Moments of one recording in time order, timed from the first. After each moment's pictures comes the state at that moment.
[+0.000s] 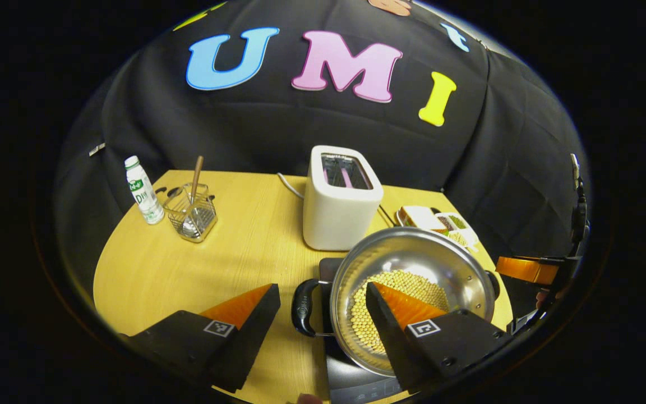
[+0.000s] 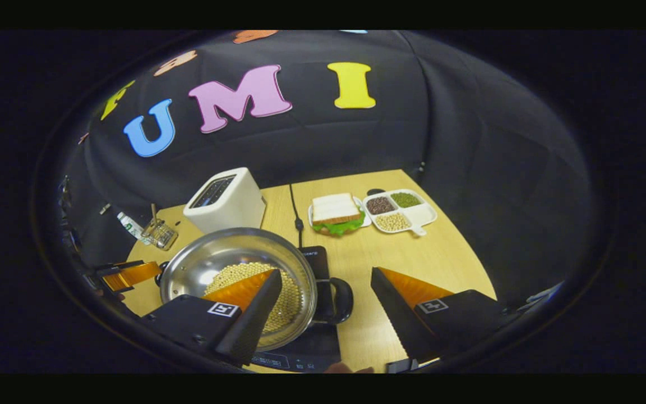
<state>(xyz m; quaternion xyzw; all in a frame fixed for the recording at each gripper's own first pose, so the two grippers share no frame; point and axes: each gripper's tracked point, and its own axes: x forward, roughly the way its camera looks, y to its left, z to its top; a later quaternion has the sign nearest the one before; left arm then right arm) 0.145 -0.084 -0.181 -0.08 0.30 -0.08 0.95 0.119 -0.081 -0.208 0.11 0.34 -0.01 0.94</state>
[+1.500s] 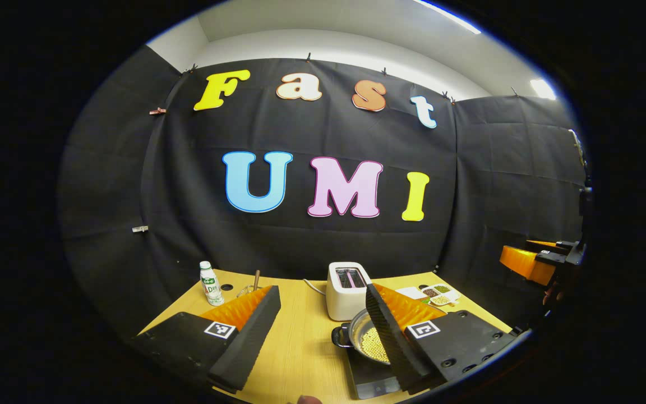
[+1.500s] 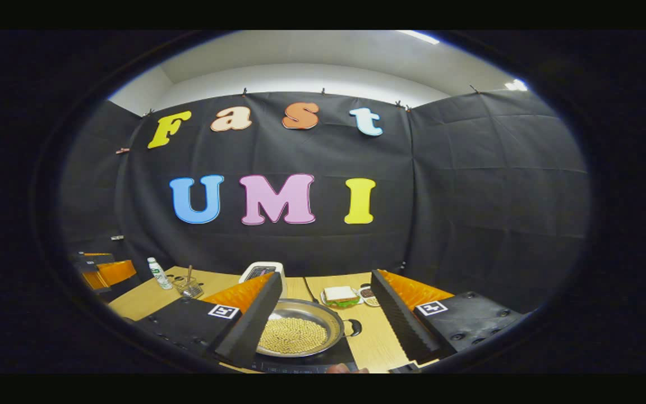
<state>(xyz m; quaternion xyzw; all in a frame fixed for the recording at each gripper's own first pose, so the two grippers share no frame) 0.008 -0.016 0.008 -0.04 0.04 -0.05 1.00 0.018 -0.029 0.014 0.05 0.04 -0.04 1.00</state>
